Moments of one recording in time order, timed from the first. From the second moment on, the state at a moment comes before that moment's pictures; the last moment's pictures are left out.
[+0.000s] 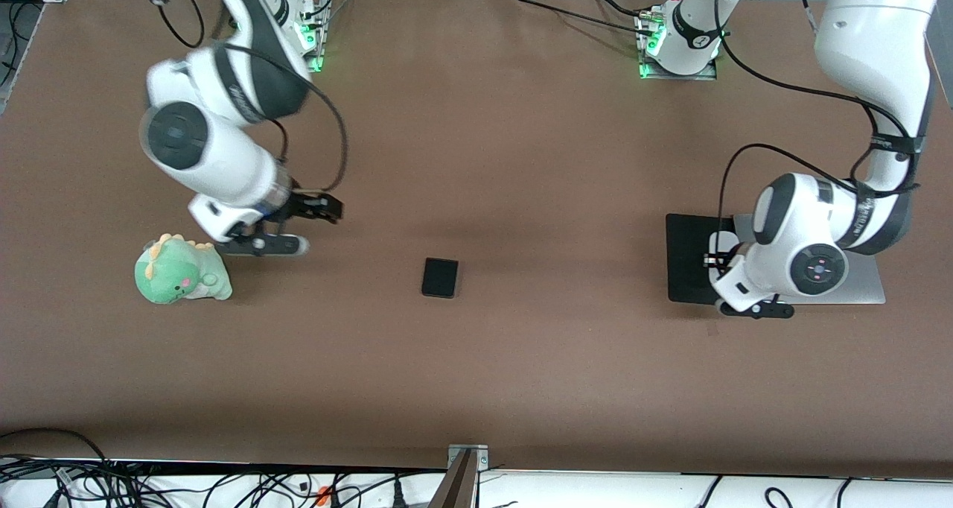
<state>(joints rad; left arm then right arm) 0.16 0.61 -0.22 -1.66 0.22 1.92 -0.11 0.37 0.37 0.05 -1.66 0.05 1.98 0.43</state>
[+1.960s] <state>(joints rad) 0.20 0.38 -0.31 -1.10 0.21 1.40 -0.09 0.61 0.95 0.03 -1.31 -0.10 2.37 0.74</state>
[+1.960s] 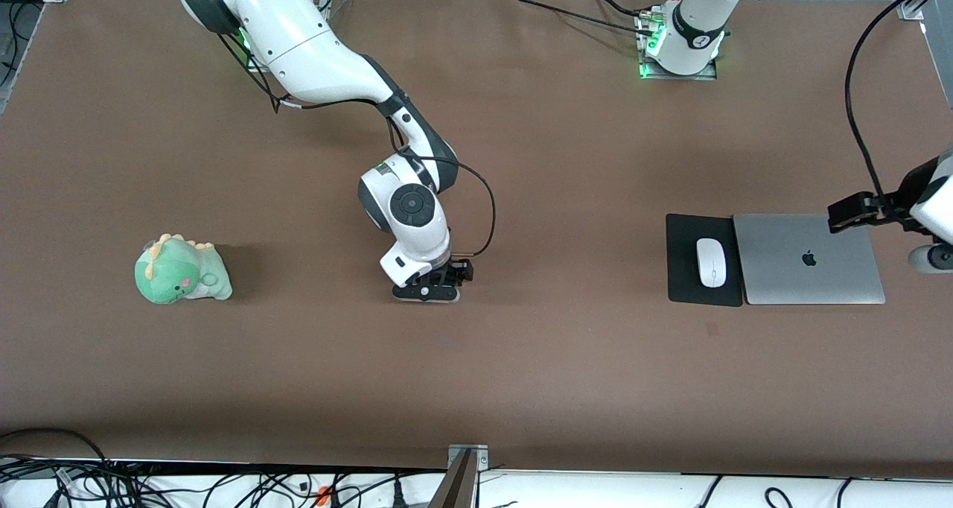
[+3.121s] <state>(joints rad) 0.01 0.19 -0.03 -1.35 0.08 1.50 -0.01 0.41 0.80 0.02 -1.31 -0.09 2.05 0.43</state>
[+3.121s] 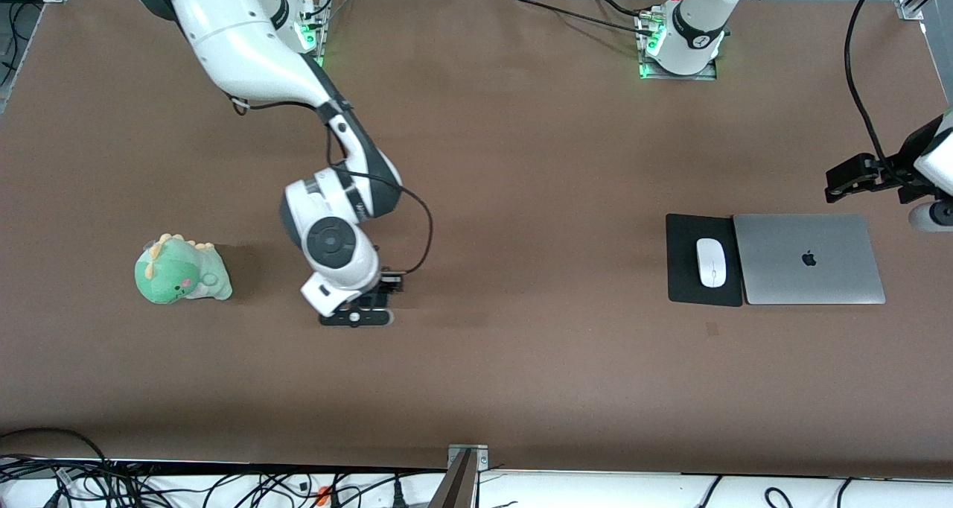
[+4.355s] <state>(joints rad) -0.08 -0.02 0.04 -1.62 0.08 1.59 -0.01 0.15 0.58 0.01 -1.93 -0.08 2.48 0.03</state>
